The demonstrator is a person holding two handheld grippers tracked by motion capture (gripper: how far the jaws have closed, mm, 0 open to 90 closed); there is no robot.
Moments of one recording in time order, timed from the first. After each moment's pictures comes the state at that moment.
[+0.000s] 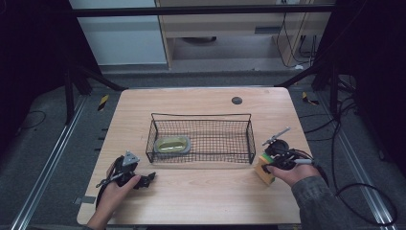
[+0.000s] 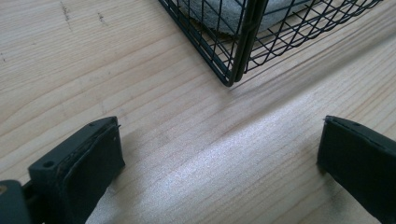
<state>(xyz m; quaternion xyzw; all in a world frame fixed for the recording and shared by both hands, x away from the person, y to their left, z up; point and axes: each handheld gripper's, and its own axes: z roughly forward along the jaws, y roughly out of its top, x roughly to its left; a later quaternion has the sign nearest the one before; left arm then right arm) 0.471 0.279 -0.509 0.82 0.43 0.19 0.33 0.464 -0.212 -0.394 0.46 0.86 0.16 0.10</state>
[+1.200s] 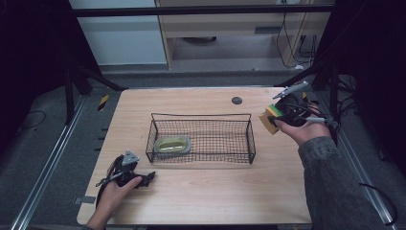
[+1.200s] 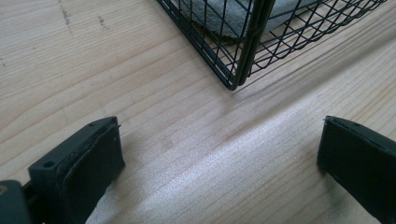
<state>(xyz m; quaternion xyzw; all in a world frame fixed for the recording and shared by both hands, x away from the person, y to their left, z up) 0.474 0.280 -0.509 0.82 0.43 0.19 0.34 0.527 -0.224 -0.299 0.44 0.83 0.25 0.24</state>
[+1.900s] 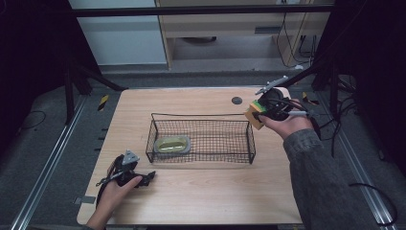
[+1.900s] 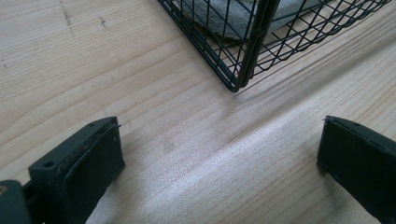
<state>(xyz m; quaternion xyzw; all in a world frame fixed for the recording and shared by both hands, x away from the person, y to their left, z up) 0.475 0.280 -0.509 0.82 0.43 0.19 0.34 0.543 -0.185 -0.296 0.40 0.85 0.26 0.23</state>
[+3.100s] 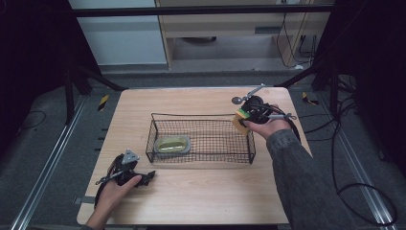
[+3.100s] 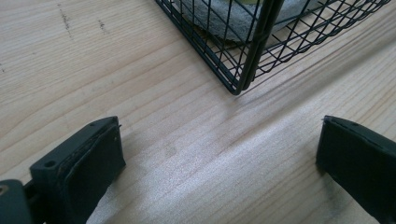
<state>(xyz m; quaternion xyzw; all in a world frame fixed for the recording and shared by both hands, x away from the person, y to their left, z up) 0.478 0.282 -0.509 0.82 0.42 0.19 0.34 0.578 -0.157 -0.350 0.39 0.87 0.24 0.19</state>
